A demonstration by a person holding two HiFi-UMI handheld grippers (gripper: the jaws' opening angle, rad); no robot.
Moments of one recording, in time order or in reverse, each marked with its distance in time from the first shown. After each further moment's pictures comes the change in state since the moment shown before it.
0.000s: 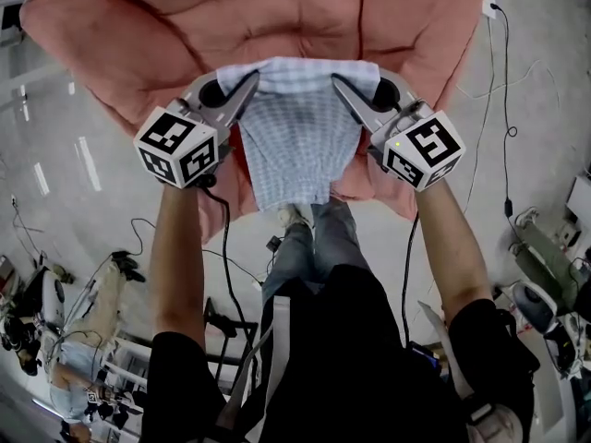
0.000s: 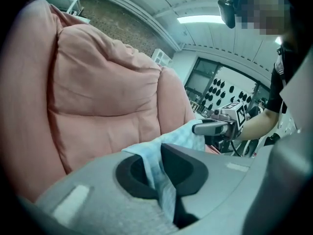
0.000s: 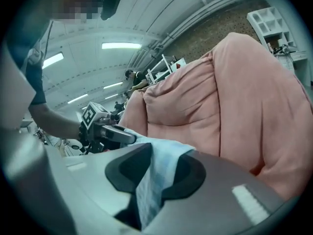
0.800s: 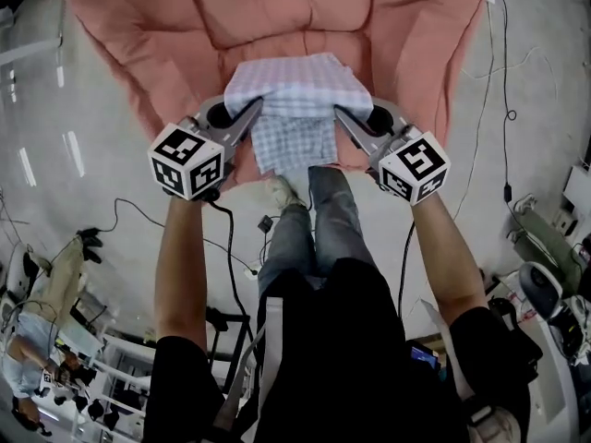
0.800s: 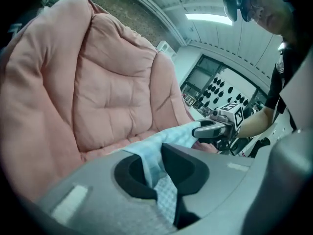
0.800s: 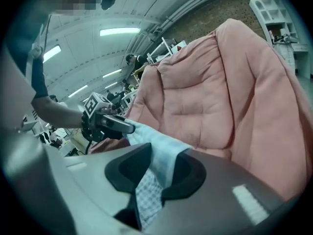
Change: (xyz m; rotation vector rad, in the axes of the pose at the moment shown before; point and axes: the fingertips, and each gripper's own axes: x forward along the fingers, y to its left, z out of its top) left arm -0.072 -0.062 -0.149 -0.120 0.090 -0.041; right arm -0.044 0.110 -0.138 0.050 0.185 0.011
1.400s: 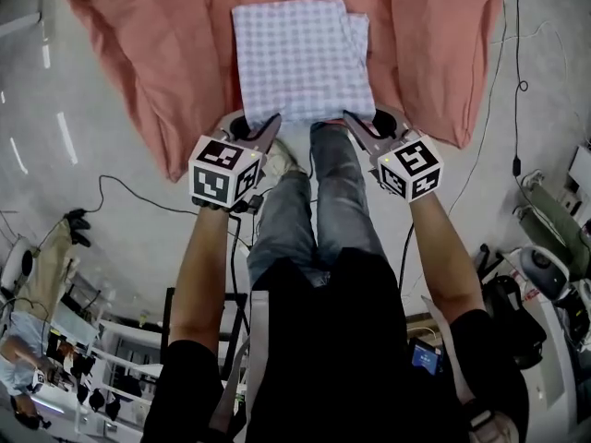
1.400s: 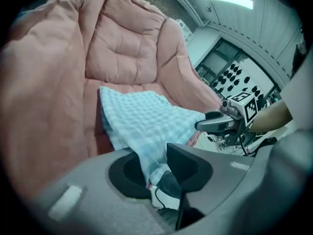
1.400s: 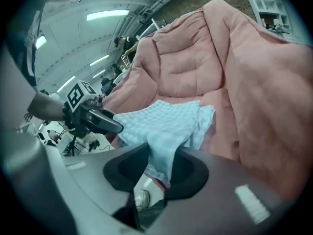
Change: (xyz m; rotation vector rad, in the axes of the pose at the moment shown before) left arm 0.007 -0.046 -0.199 -0.128 0.226 0.125; right arm -0.014 0.042 -0.185 0.089 0.186 -0.091
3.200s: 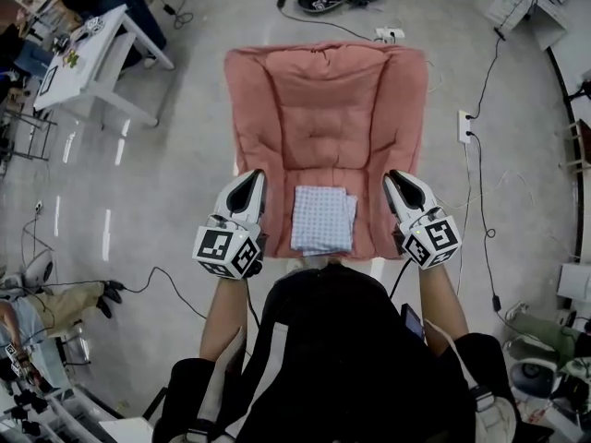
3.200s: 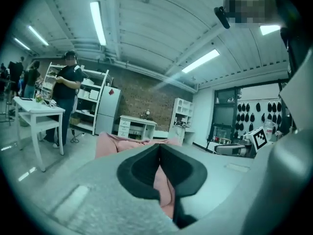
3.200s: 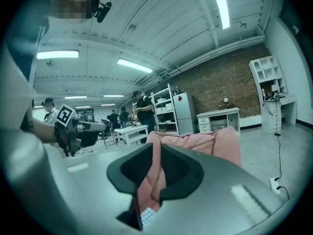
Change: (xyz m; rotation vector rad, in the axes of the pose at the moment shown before) left arm -0.385 -0.129 0.348 0.183 -0.919 0.312; right arm -0.279 0.065 0.405 -0.263 -0.645 -0.091
